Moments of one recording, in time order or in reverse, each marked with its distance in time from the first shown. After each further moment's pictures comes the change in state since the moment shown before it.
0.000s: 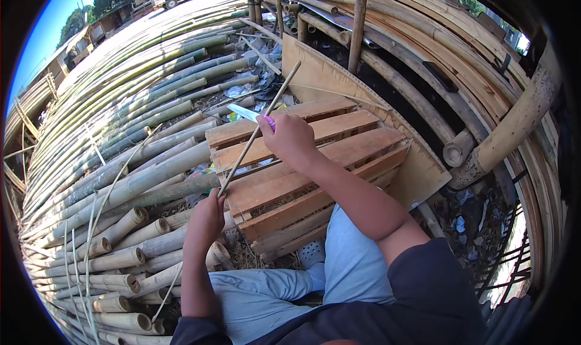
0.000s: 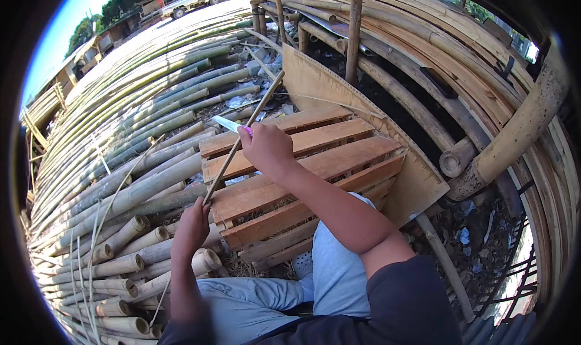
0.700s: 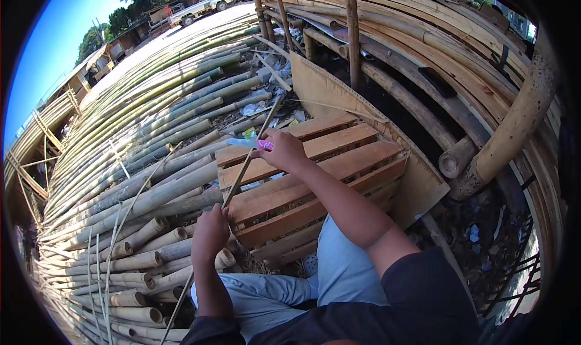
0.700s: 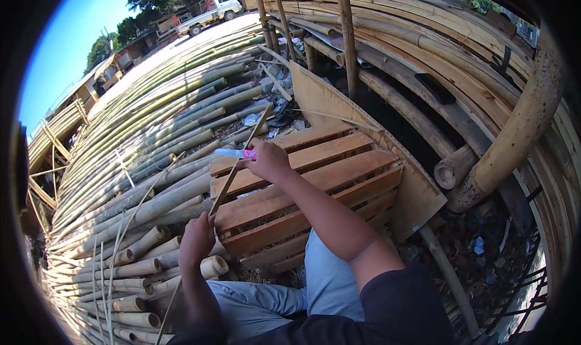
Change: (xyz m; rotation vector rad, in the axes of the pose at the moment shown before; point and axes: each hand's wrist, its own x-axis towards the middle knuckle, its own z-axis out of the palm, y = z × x) left_hand -0.010 0.068 -0.026 0.171 0.004 -0.117; right_hand 0.022 0.045 0.002 0.275 -0.190 -0.054
